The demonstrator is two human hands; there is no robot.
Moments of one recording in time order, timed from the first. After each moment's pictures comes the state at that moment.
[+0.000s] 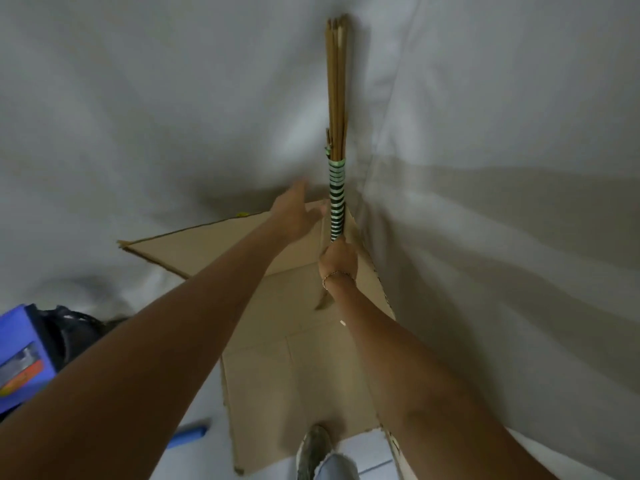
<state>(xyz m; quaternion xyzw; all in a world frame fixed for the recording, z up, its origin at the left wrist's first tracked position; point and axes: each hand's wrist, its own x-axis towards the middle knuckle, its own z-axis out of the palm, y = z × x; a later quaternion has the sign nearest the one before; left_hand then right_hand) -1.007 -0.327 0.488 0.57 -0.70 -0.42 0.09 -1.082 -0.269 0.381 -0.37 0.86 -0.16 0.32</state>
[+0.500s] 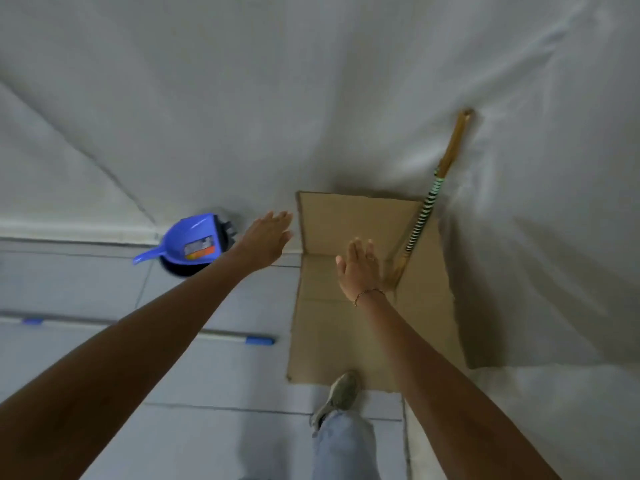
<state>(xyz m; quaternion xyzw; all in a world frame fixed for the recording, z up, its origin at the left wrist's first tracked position) -0.702 -0.061 0.686 0.63 -0.75 -0.20 -0.04 -0.895 -0.044 0.593 -0.70 0.68 -0.02 0.22</state>
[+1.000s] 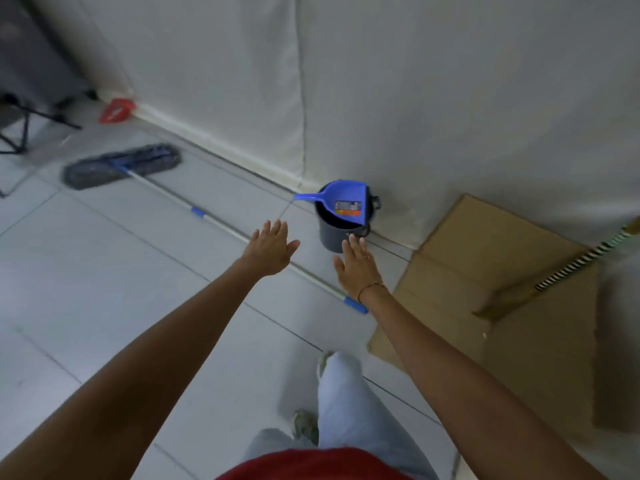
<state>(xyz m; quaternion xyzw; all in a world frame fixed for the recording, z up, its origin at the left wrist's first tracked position) -0.368 0.250 0.686 0.81 -0.54 -0.23 -0.03 -0.554 0.172 0.638 -0.85 0.45 0.06 0.27</state>
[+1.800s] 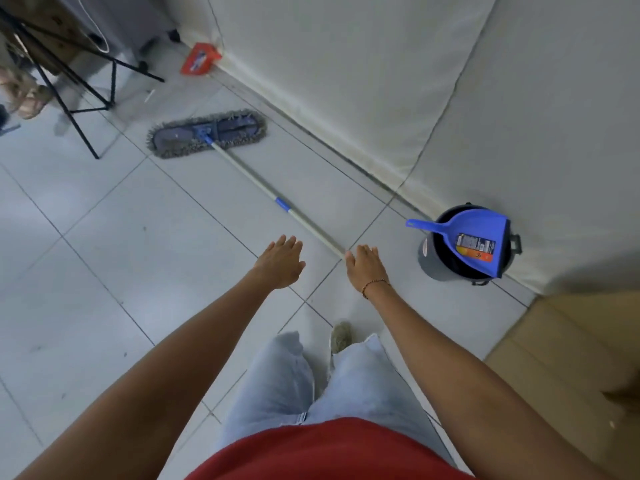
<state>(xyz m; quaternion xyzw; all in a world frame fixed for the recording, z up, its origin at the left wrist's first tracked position) 0.004 0.206 0.619 0.81 -0.47 -0.34 -0.12 -0.143 0.089 0.561 -0.79 0.45 0.16 0.39</state>
